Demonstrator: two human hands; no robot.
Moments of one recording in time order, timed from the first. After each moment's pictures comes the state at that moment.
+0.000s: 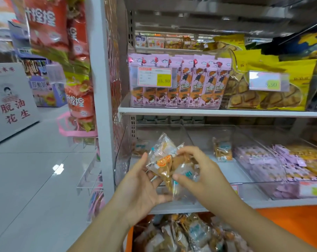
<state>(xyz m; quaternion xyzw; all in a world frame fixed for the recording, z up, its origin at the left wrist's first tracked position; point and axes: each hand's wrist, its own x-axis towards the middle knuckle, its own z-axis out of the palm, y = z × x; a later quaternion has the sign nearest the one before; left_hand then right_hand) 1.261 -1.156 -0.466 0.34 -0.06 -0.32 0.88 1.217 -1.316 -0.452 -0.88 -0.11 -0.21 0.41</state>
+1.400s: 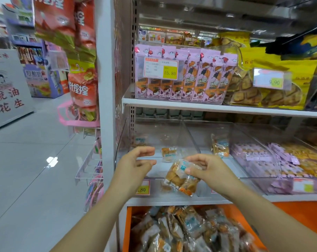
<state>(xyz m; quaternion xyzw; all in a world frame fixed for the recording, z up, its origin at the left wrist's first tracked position) 1.289 -1.141 -0.490 0.75 -0.17 0.01 0.64 1.241 -1.349 -0.472 -0.87 0.01 -0.08 0.49</state>
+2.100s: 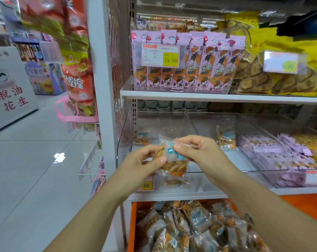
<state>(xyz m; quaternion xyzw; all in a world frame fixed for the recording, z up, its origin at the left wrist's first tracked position) 1.285 -1.135 -0.483 0.73 -0.22 -0.11 0.64 1.257 -1.317 -0.457 -0.76 -0.02 -0.07 0.65</state>
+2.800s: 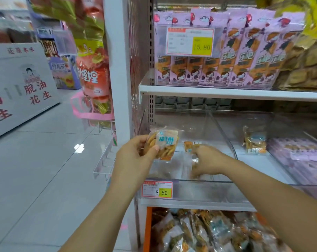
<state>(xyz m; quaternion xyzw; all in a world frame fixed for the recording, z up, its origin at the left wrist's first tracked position) 1.323 -1.119 -0.492 0.77 -0.09 0.13 0.61 1.361 -1.334 -0.505 -0.99 -0.03 0.10 0.10</state>
